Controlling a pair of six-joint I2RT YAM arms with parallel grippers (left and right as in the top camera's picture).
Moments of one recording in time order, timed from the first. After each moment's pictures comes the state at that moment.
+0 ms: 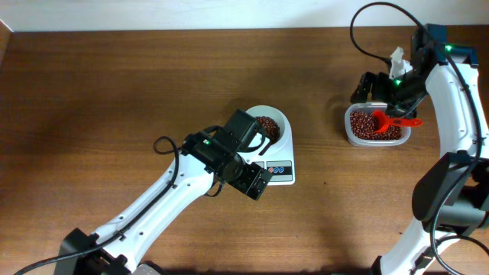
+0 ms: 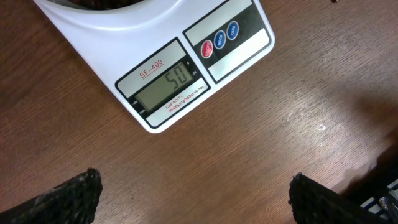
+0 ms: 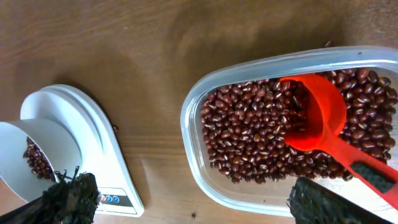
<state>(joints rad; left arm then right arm) -0.62 1.52 1.18 -0.95 0.14 -0.05 -0.15 1.99 1.81 -1.25 -0.33 0.10</state>
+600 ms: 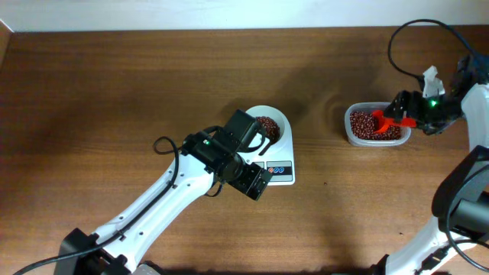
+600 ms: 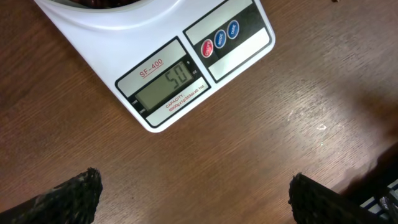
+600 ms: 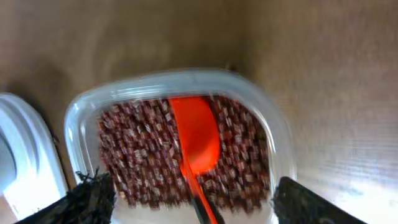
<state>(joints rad) -0.62 1.52 1.17 -0.95 0.14 -0.05 -0.39 2.00 1.63 -1.04 -0.43 -0.16</state>
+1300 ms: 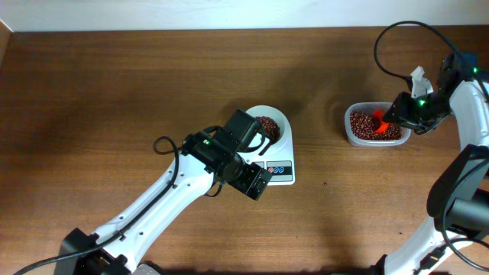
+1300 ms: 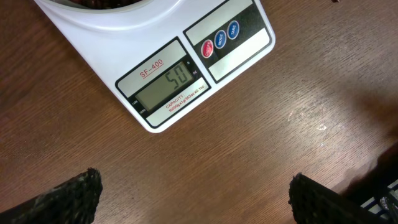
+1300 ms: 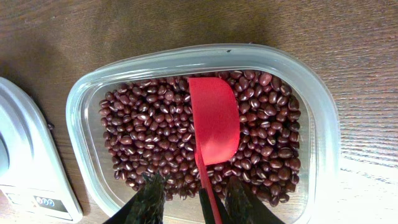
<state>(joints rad) -0.62 1.52 1.17 -0.95 0.14 -0.05 -0.34 2.00 1.63 -1.10 -0.38 -0.14</state>
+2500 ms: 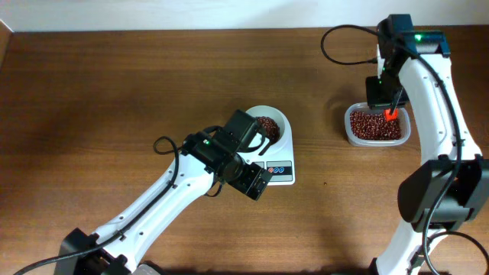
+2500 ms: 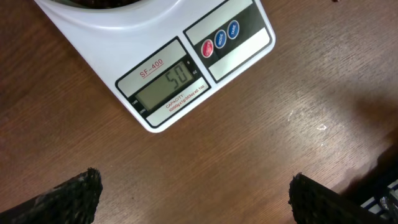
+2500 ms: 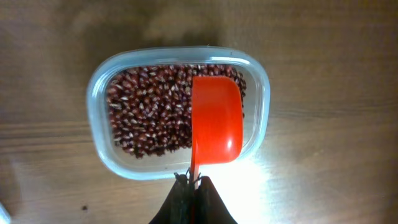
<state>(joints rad) -0.62 1.52 1.17 -0.95 0.14 -0.05 0.01 2.00 1.96 -1.41 0.23 0.02</state>
